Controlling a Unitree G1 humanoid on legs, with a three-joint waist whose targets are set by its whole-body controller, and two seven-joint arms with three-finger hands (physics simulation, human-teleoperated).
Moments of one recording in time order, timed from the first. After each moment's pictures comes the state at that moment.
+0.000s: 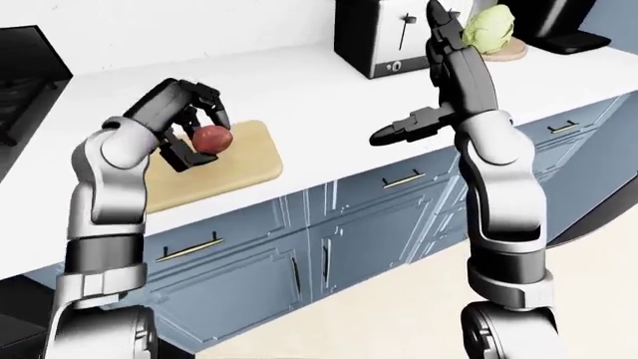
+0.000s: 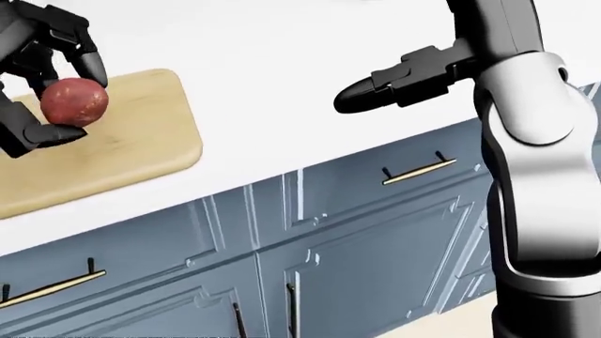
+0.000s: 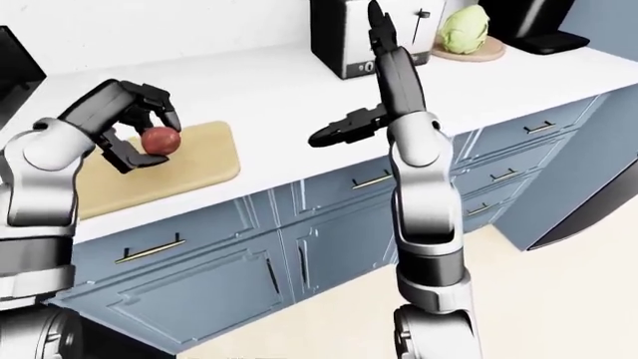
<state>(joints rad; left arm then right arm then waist) -0.83 0.54 0.15 0.35 0.58 0.05 -0.56 -0.81 -0.21 -0.08 -0.15 -0.25 0.60 0.19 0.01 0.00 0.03</state>
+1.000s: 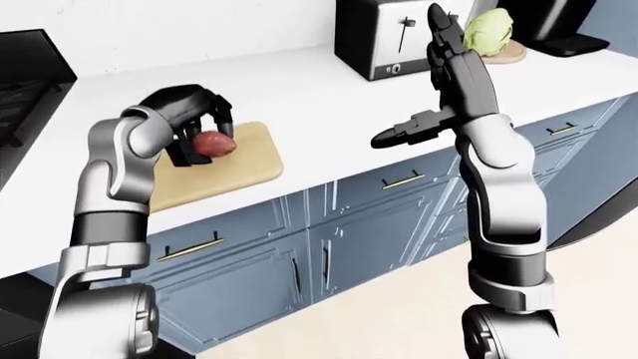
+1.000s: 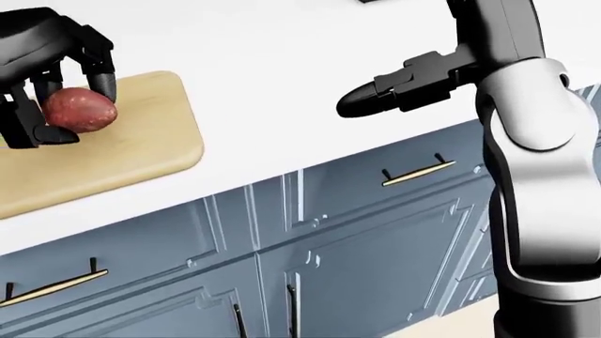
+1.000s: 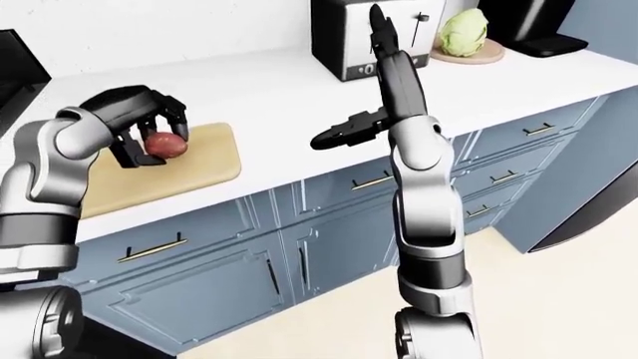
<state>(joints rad) -0.95 0.55 0.11 0.58 0.90 -0.19 -0.59 -0.80 -0.21 -0.08 -0.15 -0.24 0.59 0.19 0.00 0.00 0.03</state>
